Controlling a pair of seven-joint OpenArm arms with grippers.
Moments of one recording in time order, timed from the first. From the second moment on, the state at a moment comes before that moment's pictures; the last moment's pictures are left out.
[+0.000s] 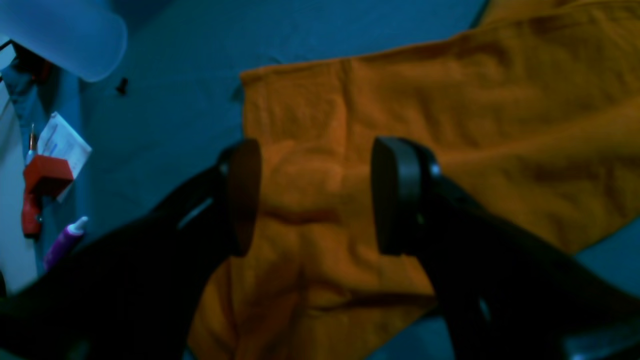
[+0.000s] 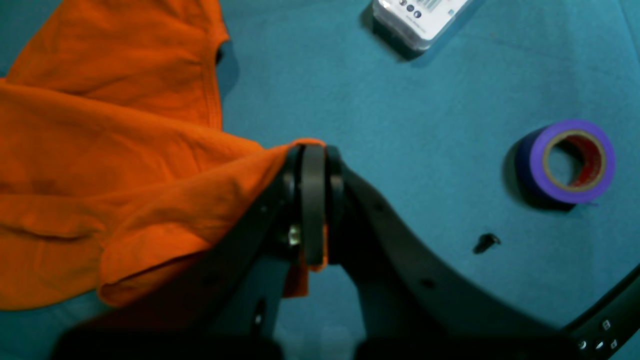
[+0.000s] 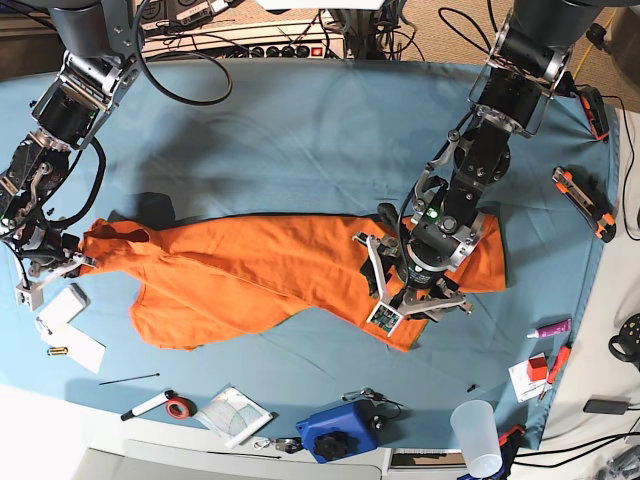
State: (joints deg) left arm -16.4 -10.6 26.5 92.3 -0.4 -3.7 47.2; right arm 21.1 23.8 33.7 74.5 17.6 26.7 -65.2
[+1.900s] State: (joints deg) left arm -16.4 -10.6 26.5 91.9 -1.2 -3.7 45.6; right arm 21.1 23.8 33.7 74.5 17.6 26.7 -65.1
